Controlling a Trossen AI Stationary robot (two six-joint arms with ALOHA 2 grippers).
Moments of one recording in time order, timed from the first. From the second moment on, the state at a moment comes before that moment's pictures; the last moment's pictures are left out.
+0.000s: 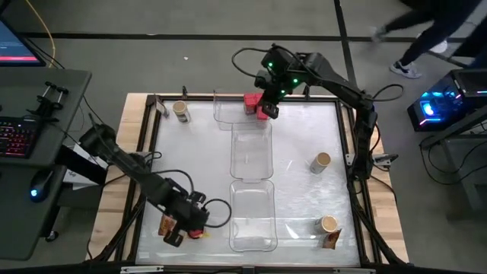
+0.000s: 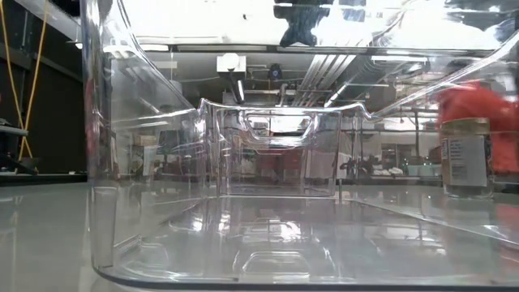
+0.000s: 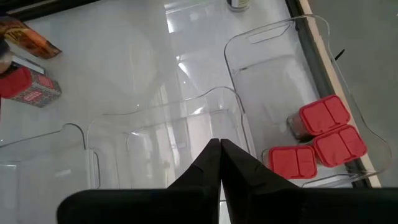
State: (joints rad) left arm -0.62 1.58 1.26 -0.88 0.14 -0.27; right arm -0.44 1.94 2.31 -1.37 -0.26 -0.15
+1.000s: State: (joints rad) left arm -0.59 1.72 1.25 -0.83 0.21 -1.03; right arm -0.45 1.94 2.31 -1.37 -0.25 -0.18
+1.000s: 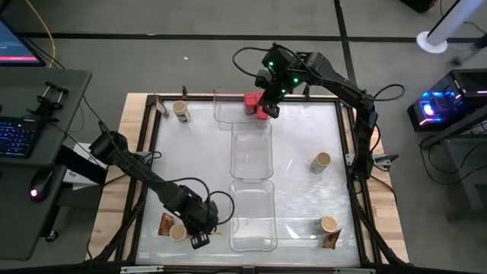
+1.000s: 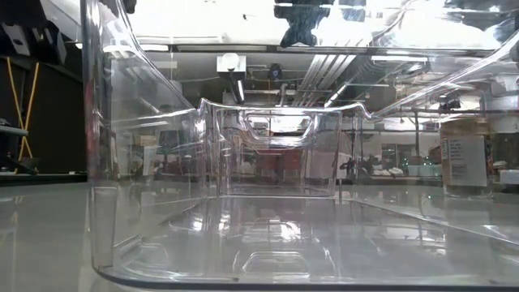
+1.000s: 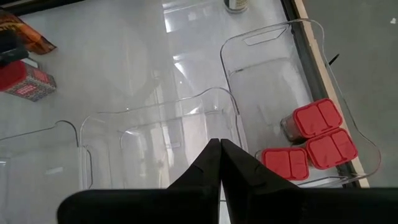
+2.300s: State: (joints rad) left arm -0.15 1.28 1.08 -1.22 -0.12 -0.60; right arm -0.45 1.94 2.31 -1.37 -0.26 -0.18
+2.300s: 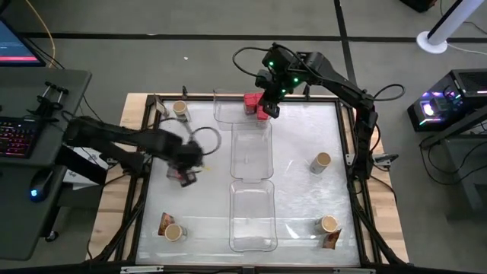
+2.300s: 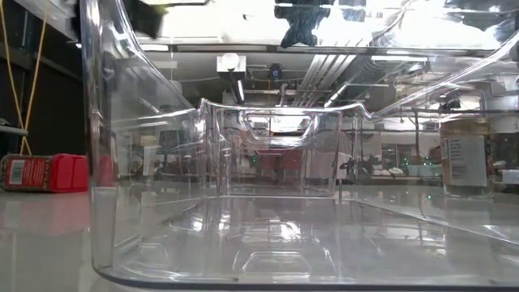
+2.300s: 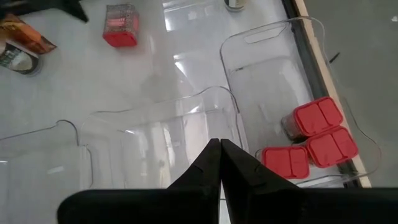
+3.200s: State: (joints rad) left arm -0.13 0.95 0.56 -1.11 -0.14 -0.74; right arm -0.18 1.94 1.76 -0.54 -0.47 0.44
